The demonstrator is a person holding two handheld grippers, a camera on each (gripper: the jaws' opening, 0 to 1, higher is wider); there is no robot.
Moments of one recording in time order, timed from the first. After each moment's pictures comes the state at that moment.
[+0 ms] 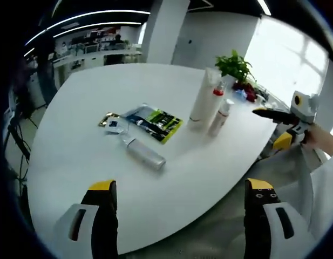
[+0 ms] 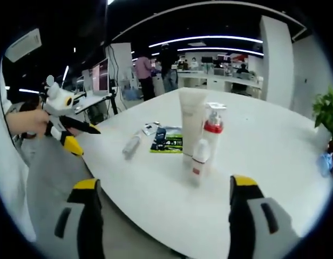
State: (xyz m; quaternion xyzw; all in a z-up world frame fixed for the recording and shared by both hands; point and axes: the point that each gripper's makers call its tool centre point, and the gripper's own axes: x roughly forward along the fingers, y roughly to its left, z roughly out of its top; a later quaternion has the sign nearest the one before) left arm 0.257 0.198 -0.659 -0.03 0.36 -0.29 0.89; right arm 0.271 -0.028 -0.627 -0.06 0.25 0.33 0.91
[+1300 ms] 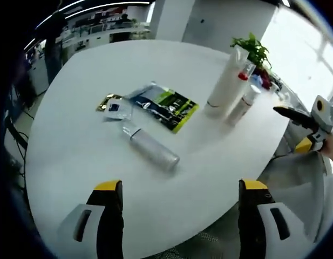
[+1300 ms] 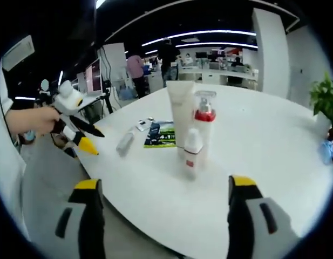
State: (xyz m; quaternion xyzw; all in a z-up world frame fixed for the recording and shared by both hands) left arm 0.294 0.188 -0.695 -0.01 0.46 -0.25 0.85; right arm 0.280 -0.039 -0.646 -0.04 0.27 0.32 0.91
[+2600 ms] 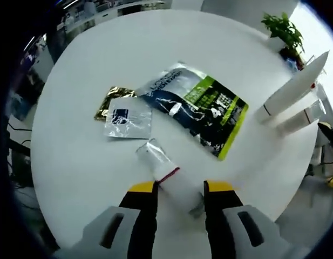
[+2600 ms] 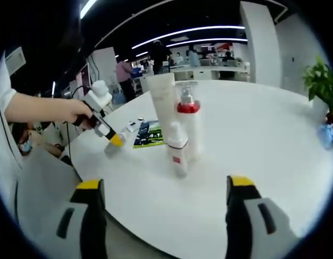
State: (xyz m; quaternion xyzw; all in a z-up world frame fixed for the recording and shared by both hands) left arm 0.376 0.199 -0.745 0.06 0.56 -0.18 0.80; right arm 0.295 -0.056 -0.662 -0.01 0.28 0.29 0.91
